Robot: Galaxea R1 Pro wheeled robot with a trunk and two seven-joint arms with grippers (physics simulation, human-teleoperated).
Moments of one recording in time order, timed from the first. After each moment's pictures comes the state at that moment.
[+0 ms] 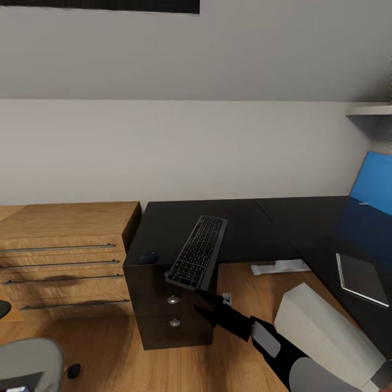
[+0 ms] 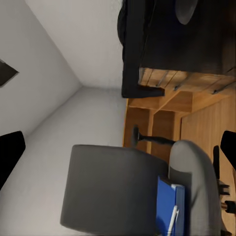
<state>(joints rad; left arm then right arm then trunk) -0.03 -0.07 -0.34 -0.63 0.27 -0.31 0.45 -0.62 -0.01 0.52 -0.41 -1.25 0.56 0.97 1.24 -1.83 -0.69</state>
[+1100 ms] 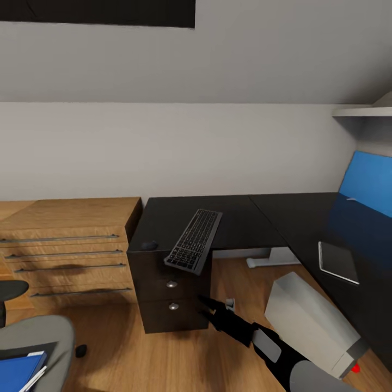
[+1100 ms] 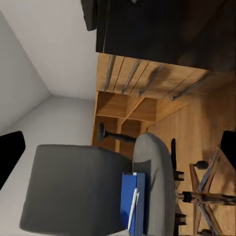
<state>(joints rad) -0.03 -0.08 -0.34 -0.63 0.28 -0.31 0.45 -0.62 0.00 0.52 -0.34 -1.24 0.41 0.90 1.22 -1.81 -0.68</state>
